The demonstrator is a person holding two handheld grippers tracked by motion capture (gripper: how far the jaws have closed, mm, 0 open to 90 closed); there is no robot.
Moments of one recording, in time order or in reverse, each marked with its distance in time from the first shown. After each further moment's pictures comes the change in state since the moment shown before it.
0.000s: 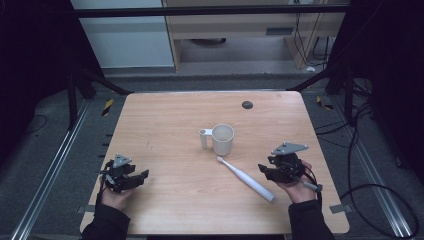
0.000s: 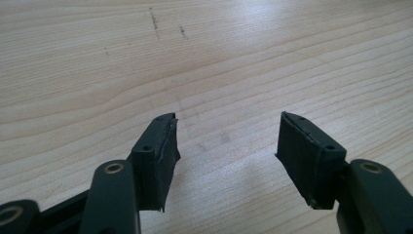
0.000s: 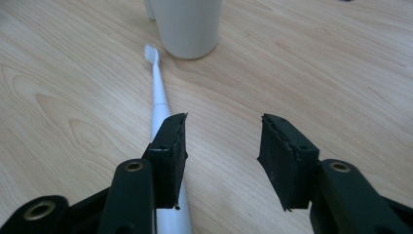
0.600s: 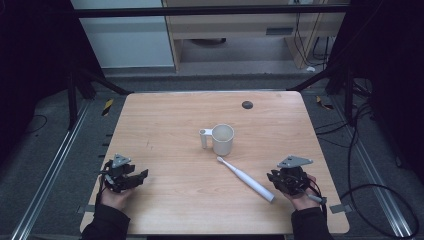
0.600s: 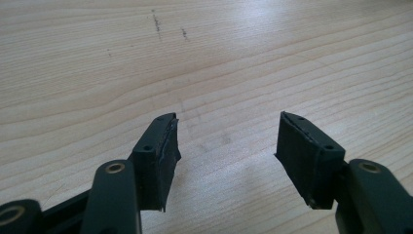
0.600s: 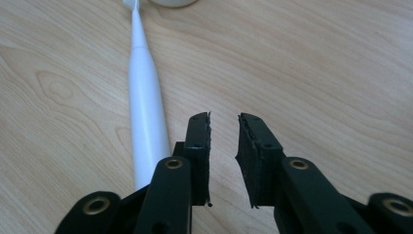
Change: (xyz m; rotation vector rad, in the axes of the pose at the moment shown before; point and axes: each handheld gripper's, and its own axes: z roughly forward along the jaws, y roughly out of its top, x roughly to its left) left arm 0.000 0.000 -0.002 -0.010 0.001 -0.004; right arm -0.007 -0.048 0.007 0.024 -0.029 0.016
